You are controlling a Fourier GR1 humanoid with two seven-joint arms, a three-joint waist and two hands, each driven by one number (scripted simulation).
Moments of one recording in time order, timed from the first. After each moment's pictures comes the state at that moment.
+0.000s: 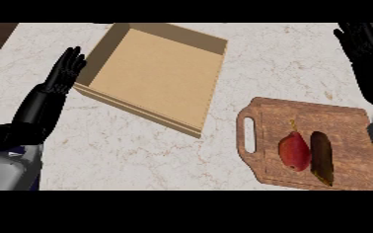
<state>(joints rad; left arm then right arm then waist) -0.21 0.57 -0.23 -1.58 0.30 0.15 -0.16 -0.39 -0.58 0.04 -1.49 -0.31 -0.12 0.11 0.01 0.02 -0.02</state>
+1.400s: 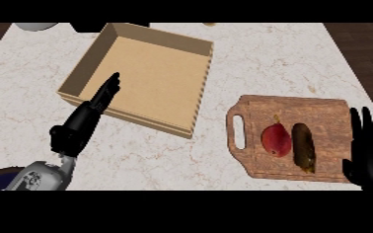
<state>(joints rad) -0.18 0.48 -0.39 -1.54 0.25 0.15 -0.01 0.04 -0.83 0.48 -1.57 0.98 -0.30 0.84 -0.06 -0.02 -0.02</state>
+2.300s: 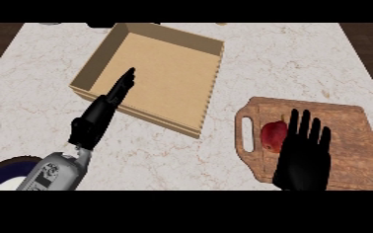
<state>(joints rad) -0.25 0.41 -0.41 -1.52 0.20 0.15 0.03 -0.04 -0.35 0.58 -1.80 1.28 0.19 1.20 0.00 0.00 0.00</state>
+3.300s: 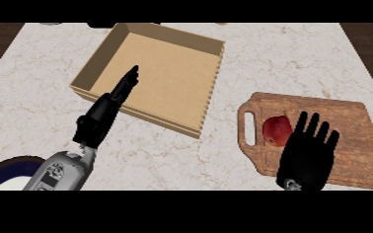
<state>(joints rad) -0.25 0.35 -0.37 -1.54 0.14 0.12 0.08 0.02 -0.16 0.38 -1.74 1.48 0.30 1.07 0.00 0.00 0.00</state>
